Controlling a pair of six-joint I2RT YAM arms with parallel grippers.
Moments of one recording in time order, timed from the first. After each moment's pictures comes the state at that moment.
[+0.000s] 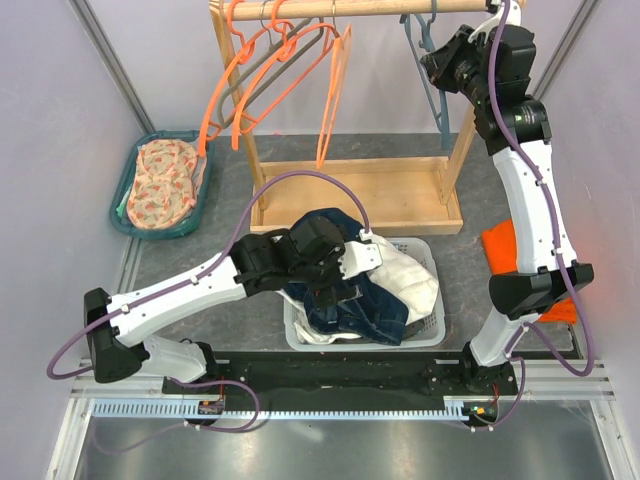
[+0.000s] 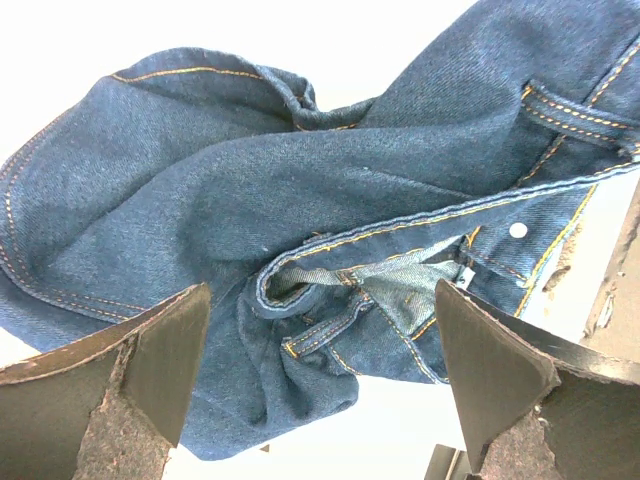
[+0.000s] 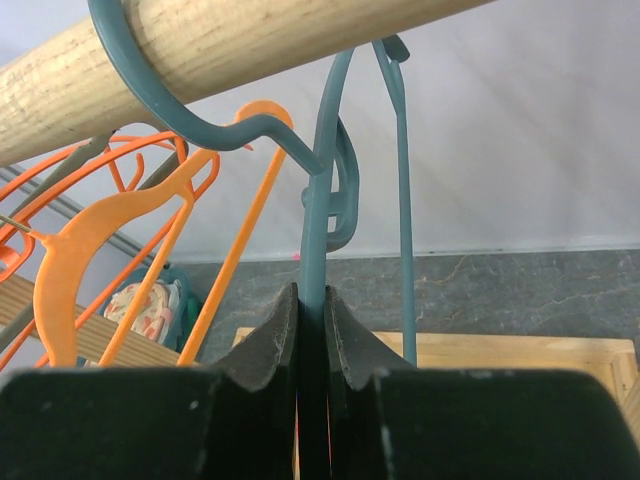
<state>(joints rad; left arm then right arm) -1.10 1.33 1.29 -0.78 -0.03 0.34 0.19 1.76 2.25 -0.56 -0.06 0.45</state>
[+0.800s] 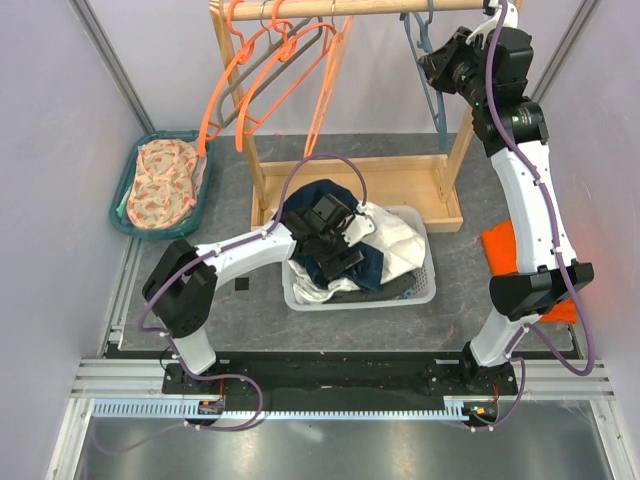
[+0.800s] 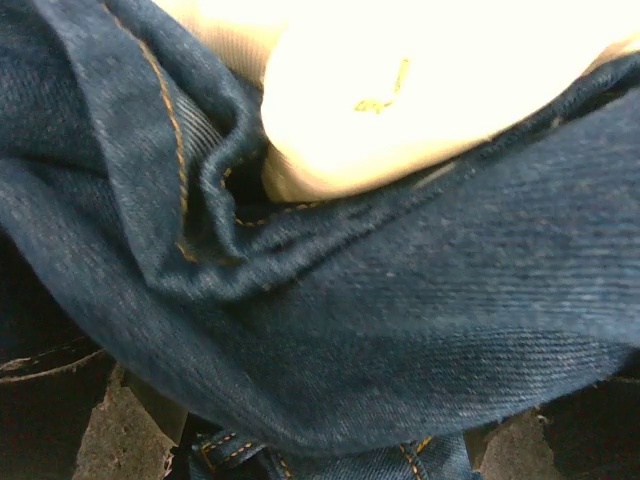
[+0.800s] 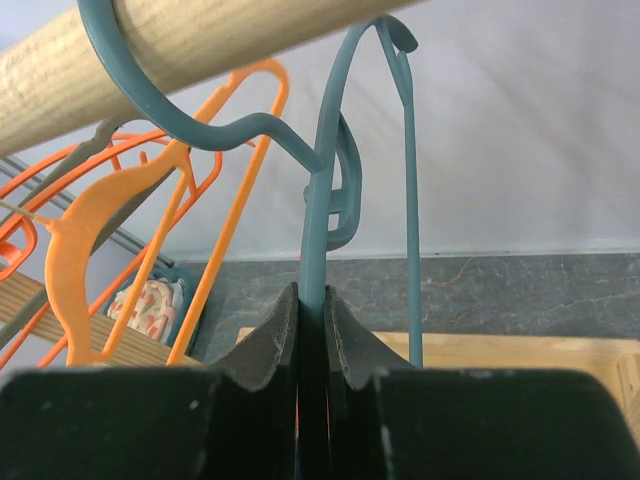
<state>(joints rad) -0.83 1.74 1.25 -0.53 0.04 0.34 0.19 1.75 2.20 -0.51 -0.08 0.45</state>
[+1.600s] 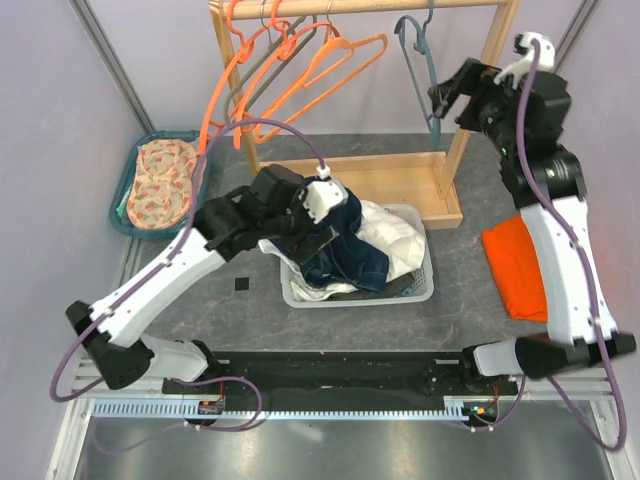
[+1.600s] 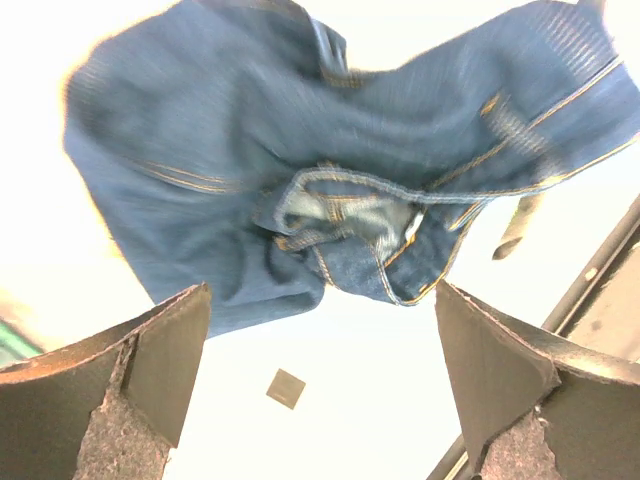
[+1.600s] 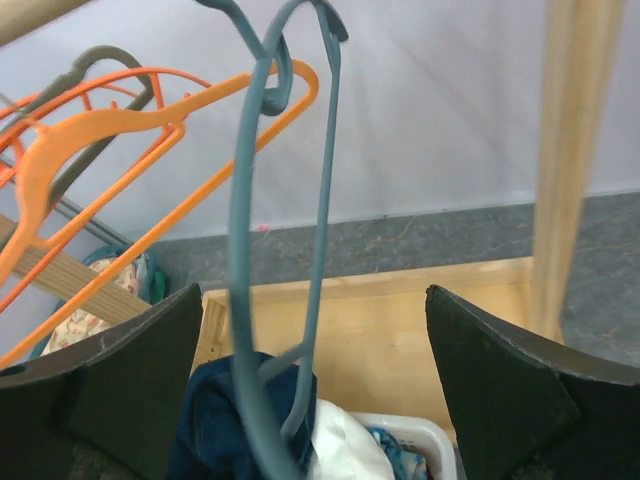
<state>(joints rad) -0.81 1.35 1.44 -0.86 0.01 0.30 0.19 1.43 1.88 -0.53 0.00 0.40</state>
